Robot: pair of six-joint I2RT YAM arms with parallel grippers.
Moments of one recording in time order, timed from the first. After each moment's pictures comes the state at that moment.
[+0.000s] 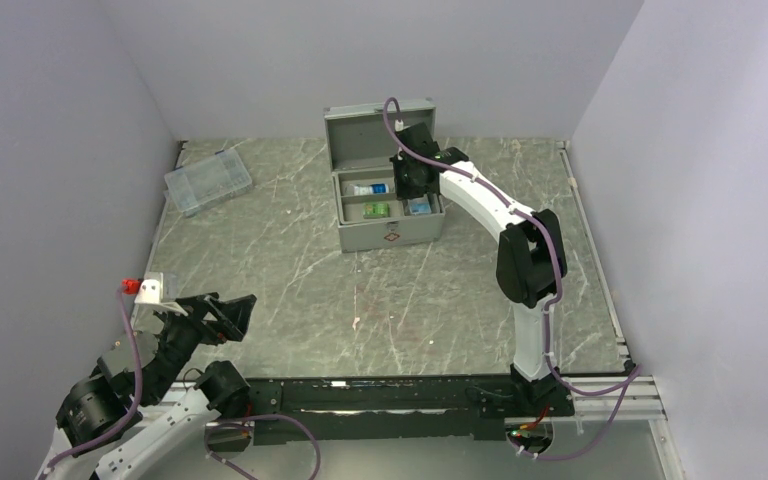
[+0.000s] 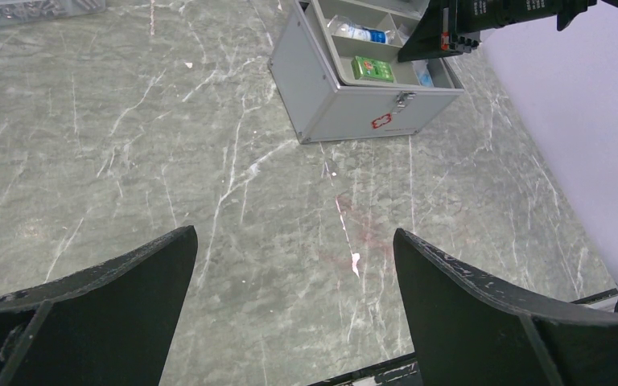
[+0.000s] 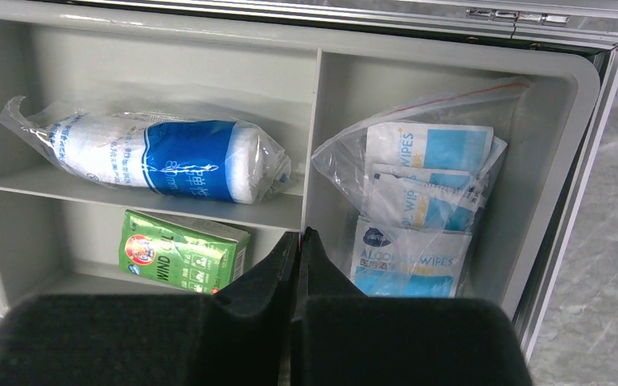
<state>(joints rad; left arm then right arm) -0.83 0.04 0.79 -0.93 -0.51 -0.54 0.51 2.04 1.80 -0.64 0.02 0.30</state>
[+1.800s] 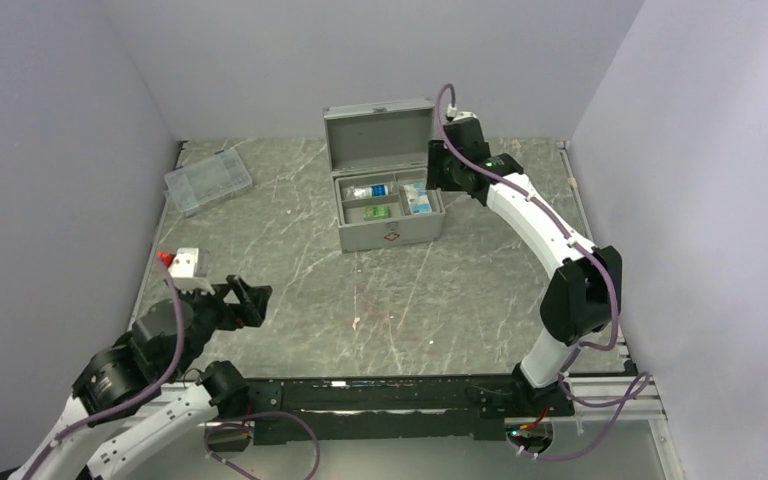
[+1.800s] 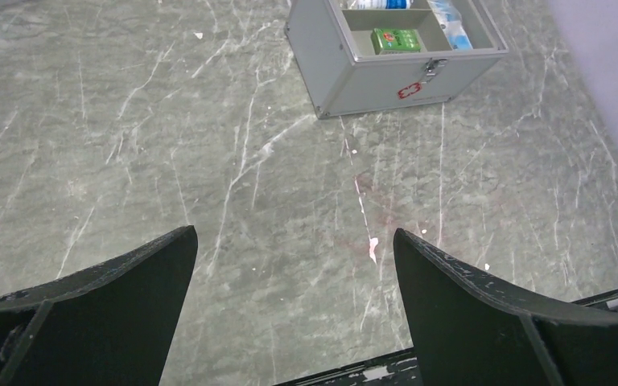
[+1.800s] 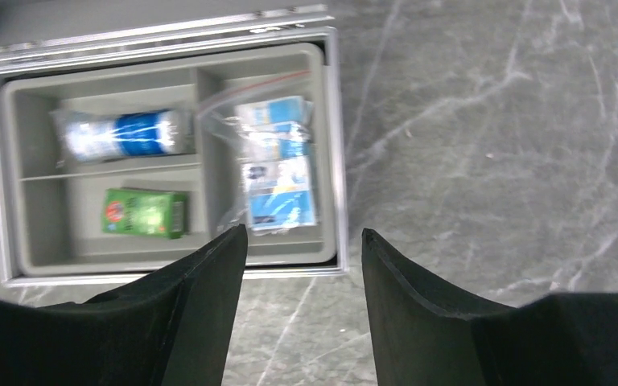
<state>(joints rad) -0.83 0.24 0.83 -0.92 -0.51 -0.54 0.43 1.70 1.58 -0.59 0.17 0.31</state>
